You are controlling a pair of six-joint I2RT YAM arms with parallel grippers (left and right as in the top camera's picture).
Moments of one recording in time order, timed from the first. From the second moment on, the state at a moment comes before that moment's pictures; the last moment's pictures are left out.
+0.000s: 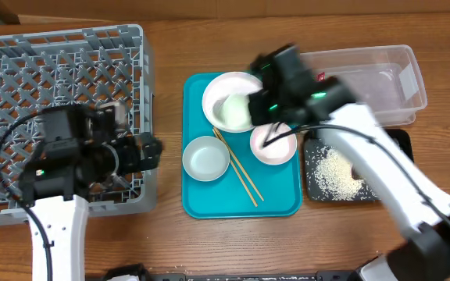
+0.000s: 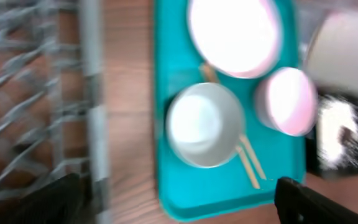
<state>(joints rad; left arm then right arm) 0.12 1.15 1.13 -1.04 0.43 -0.07 0.47 1.67 1.57 -0.89 -0.27 0.31</state>
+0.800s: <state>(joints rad) -0.21 1.32 1.13 -0.42 1.08 -0.04 0.17 1.66 1.57 -1.14 -1.29 -0.04</state>
